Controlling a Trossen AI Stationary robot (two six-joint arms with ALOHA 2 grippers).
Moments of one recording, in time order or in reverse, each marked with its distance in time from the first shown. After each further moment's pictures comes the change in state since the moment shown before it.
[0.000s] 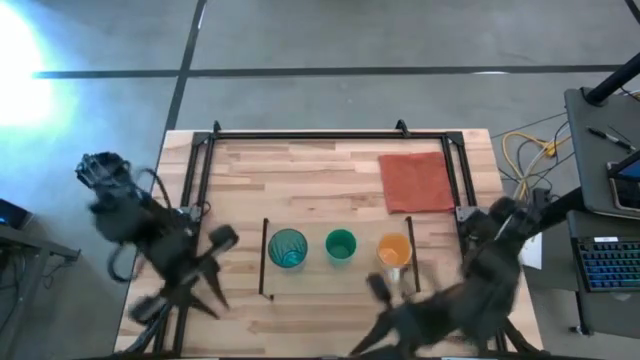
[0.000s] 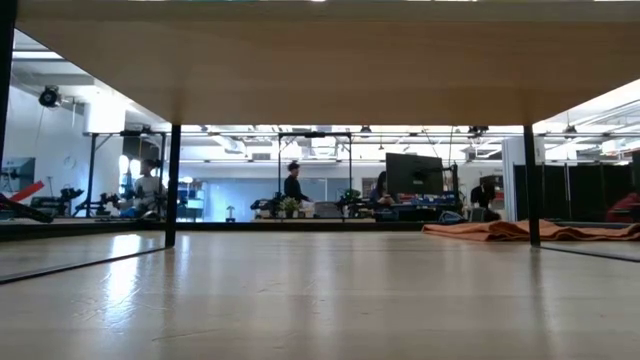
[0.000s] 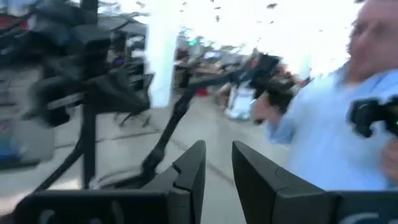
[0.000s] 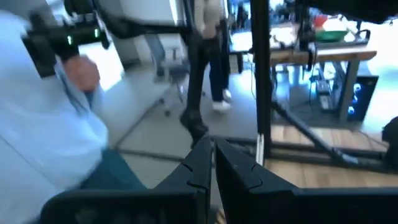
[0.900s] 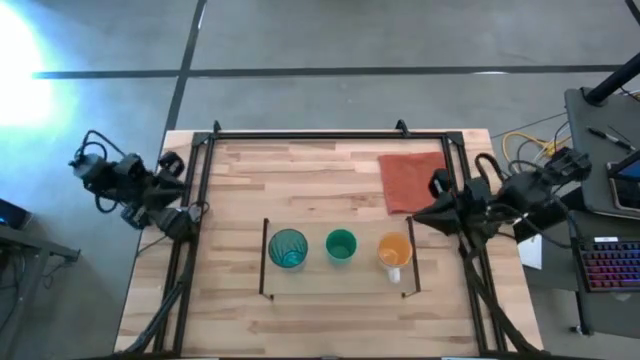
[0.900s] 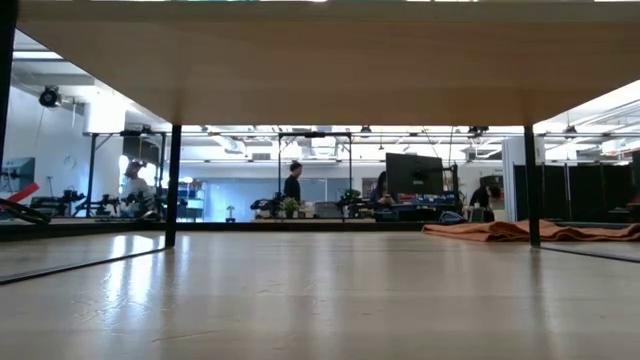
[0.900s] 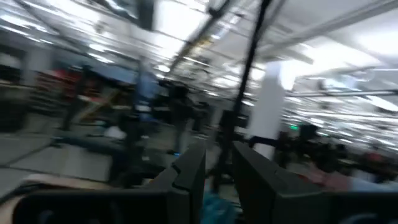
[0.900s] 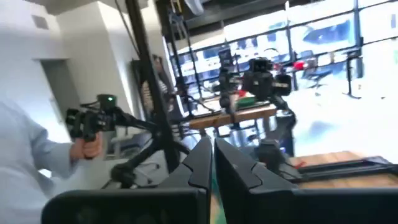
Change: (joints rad) left arm 0.179 -1.027 -0.898 0.047 -0.329 0.004; right arm -0.207 -1.015 -1.322 0.591 0.044 -0.086
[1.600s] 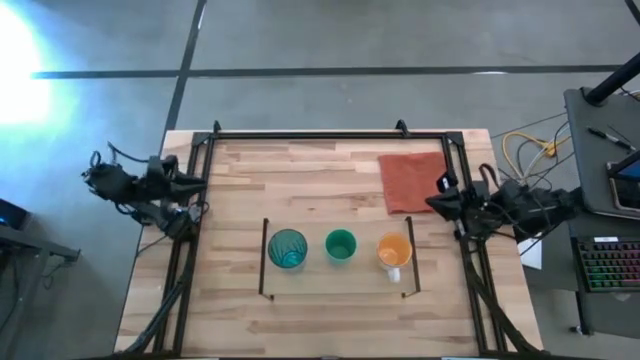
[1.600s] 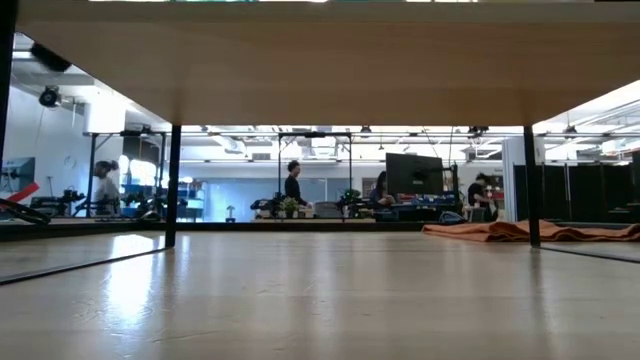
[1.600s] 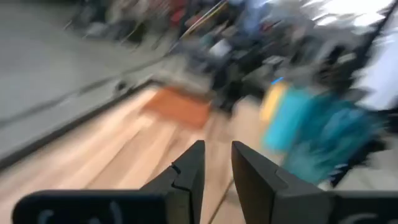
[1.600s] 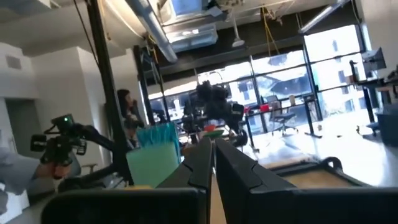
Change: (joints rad) left arm -0.006 -0.128 0.020 -0.640 -0.357 -0.225; right arm -0.350 -0.815 -0.839 0.233 -0.183 -0.036
